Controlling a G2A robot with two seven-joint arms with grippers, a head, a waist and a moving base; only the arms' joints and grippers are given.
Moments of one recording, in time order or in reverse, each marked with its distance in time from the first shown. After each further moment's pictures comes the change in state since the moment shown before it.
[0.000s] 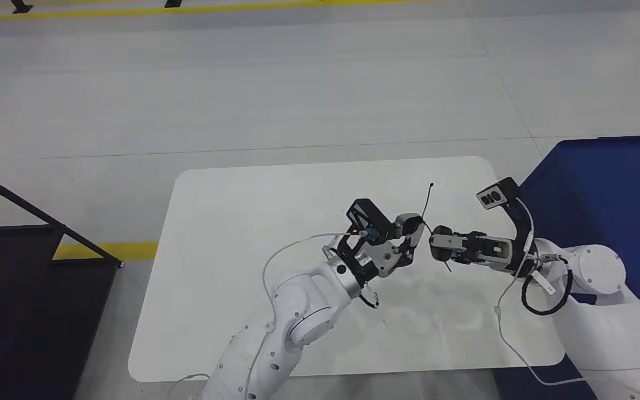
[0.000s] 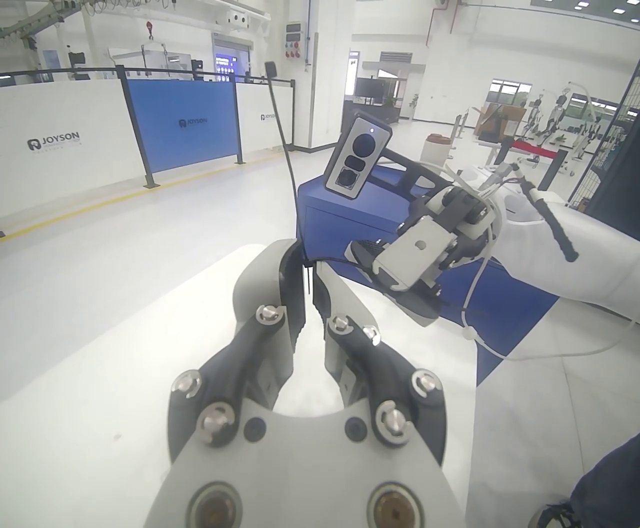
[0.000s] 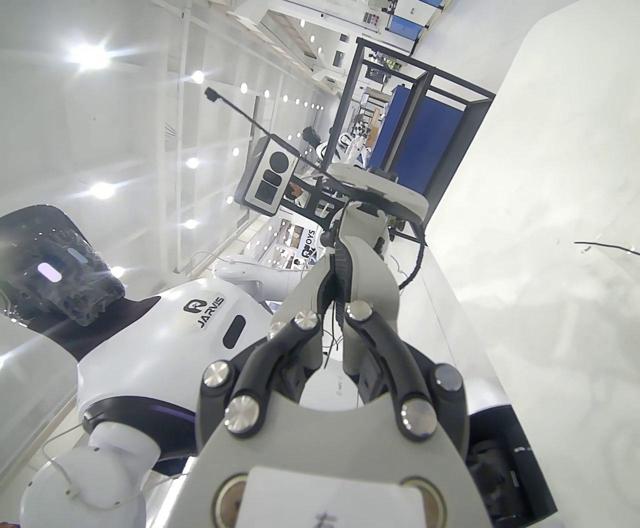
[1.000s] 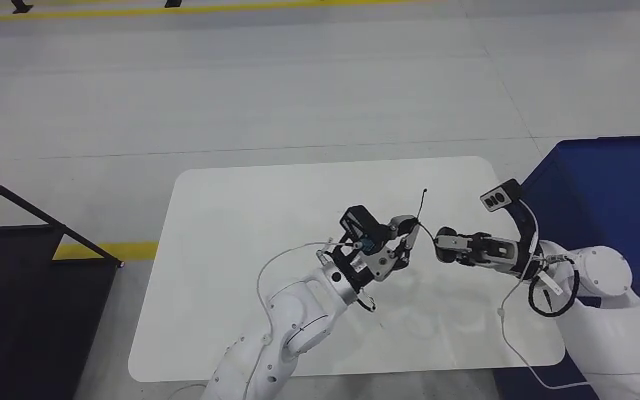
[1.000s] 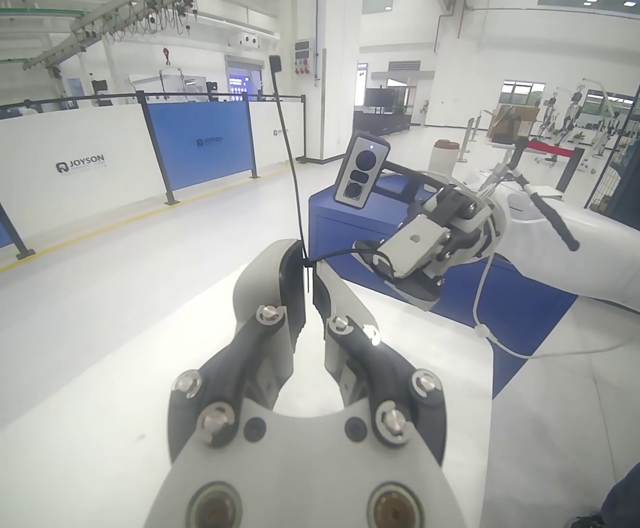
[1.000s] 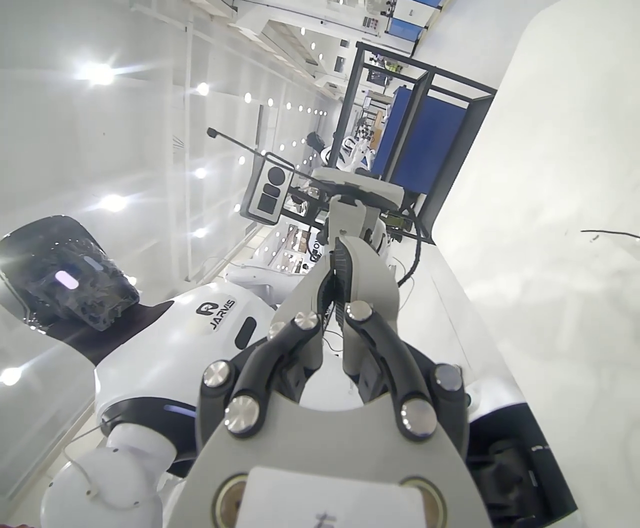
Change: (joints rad) left arm 0.051 0.013 -0.016 -0.061 0.095 0.023 0.055; right arm -0.021 0.002 0.029 -0.011 0.015 0.052 0.019
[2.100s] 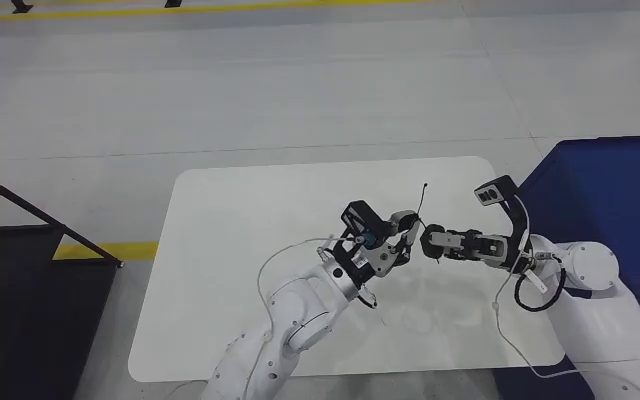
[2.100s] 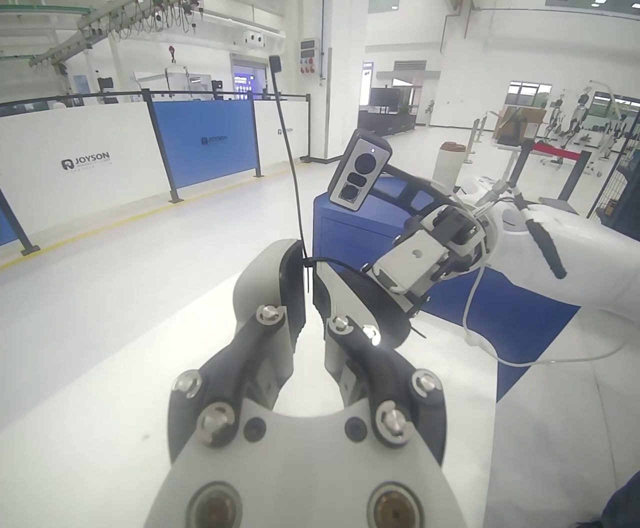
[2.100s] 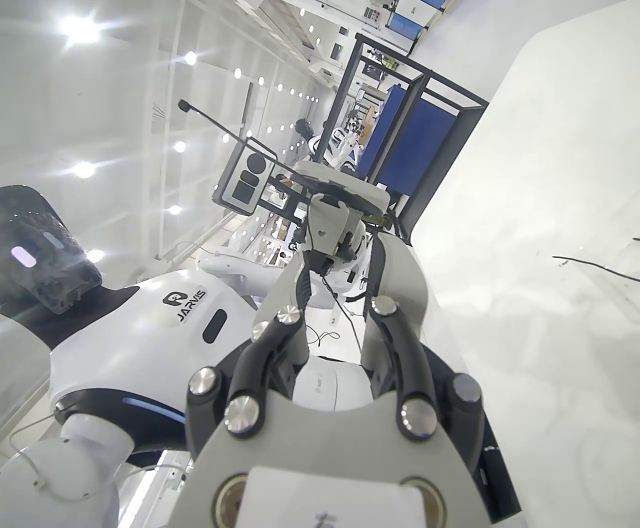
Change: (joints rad) left arm -0.021 -0.006 0.008 0.009 -0.020 0.012 -0.033; right arm 0.065 -0.009 -0.062 0.055 -0.047 -0.141 -0.001
